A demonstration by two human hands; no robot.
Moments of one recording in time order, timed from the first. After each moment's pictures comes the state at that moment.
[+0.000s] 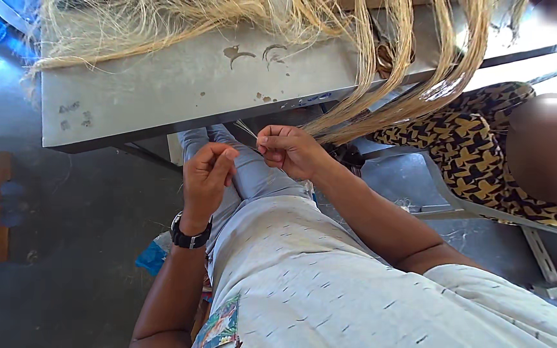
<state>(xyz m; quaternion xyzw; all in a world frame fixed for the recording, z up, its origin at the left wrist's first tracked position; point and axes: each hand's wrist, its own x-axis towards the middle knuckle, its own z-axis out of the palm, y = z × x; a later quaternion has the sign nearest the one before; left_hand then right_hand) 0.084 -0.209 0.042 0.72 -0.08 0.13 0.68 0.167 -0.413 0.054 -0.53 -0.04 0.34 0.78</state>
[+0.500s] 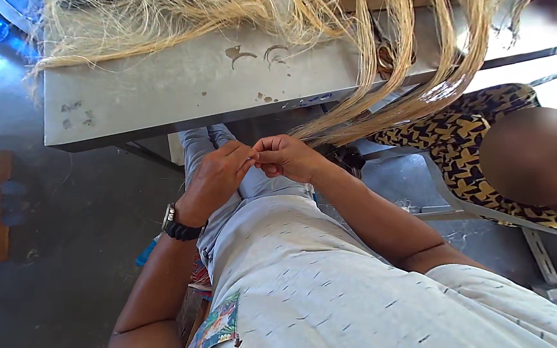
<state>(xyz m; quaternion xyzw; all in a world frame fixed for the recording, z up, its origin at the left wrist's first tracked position) 0.103 -0.205 0.053 0.91 -0.24 0.11 0.32 0.167 -0.411 0.047 -0.58 -0.10 0.41 0.69</state>
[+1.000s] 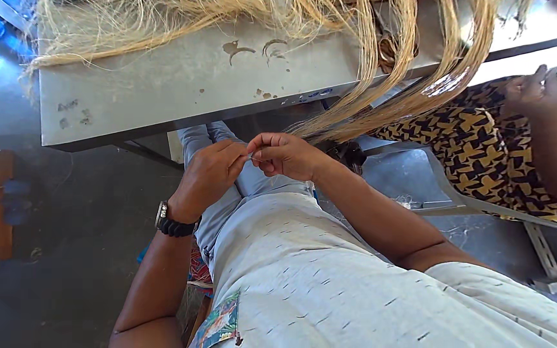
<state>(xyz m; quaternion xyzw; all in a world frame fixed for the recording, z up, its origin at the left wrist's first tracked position) 0.105 -0.195 0.055 0.92 -0.24 0.10 0.30 0.164 -0.413 0.046 -0.57 -0.09 0.42 0.70</state>
